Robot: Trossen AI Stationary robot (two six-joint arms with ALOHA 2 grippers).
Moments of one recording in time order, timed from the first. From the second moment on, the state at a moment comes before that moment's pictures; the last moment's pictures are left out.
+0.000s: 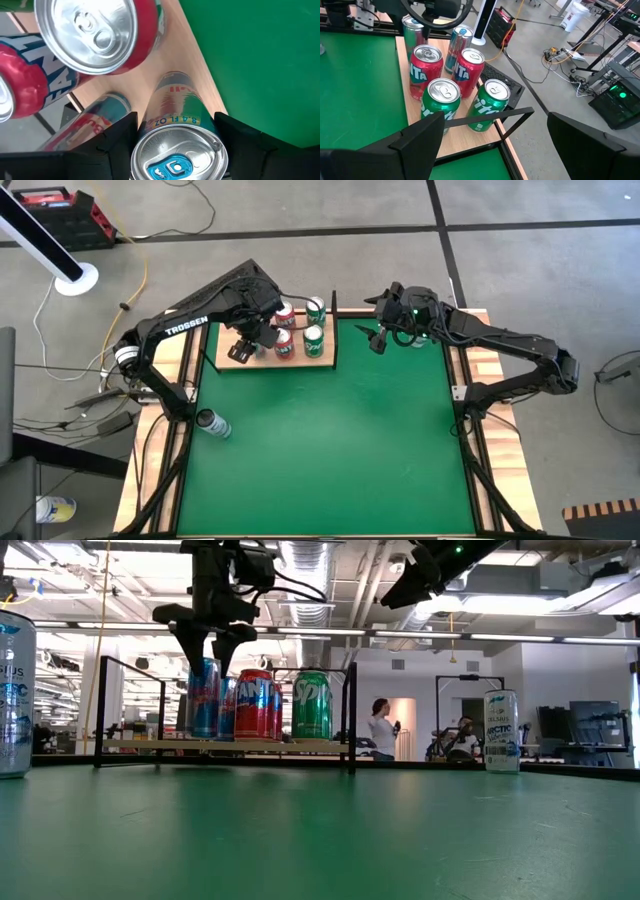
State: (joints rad) left arm 0.55 1.59 1.47 -1.21 -0.15 1.02; right arm -0.41 1.22 1.12 -0.28 0.13 -0.31
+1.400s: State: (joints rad) left arm 0.56 1.59 1.47 -1.19 -0.17 0.91; right arm -0.41 1.22 1.12 -0.28 0.13 -0.31
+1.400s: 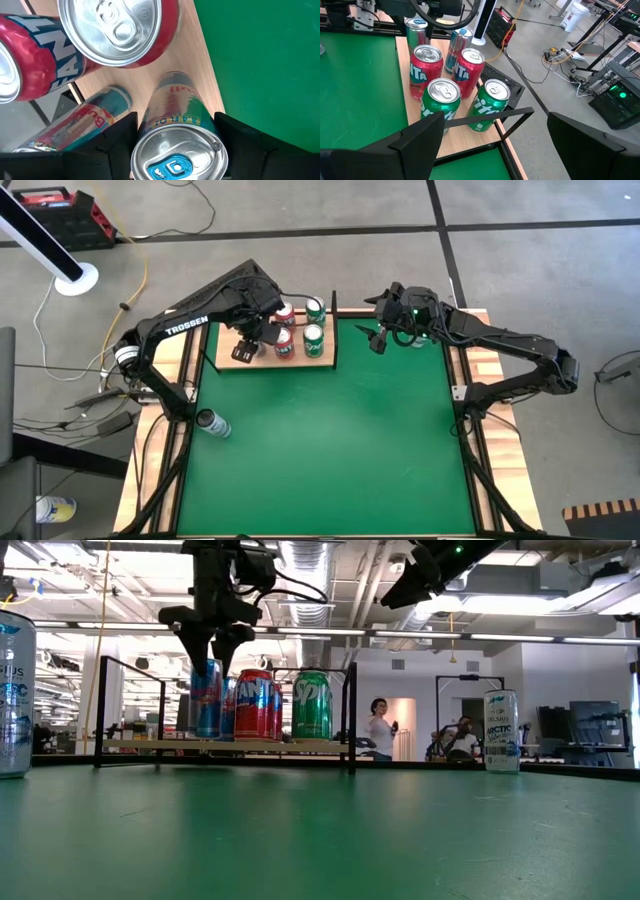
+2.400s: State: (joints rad) left arm 0.56 1.59 1.47 -1.19 -0.17 0.83; right arm -0.41 1.22 1.12 -0.28 0.13 -0.31
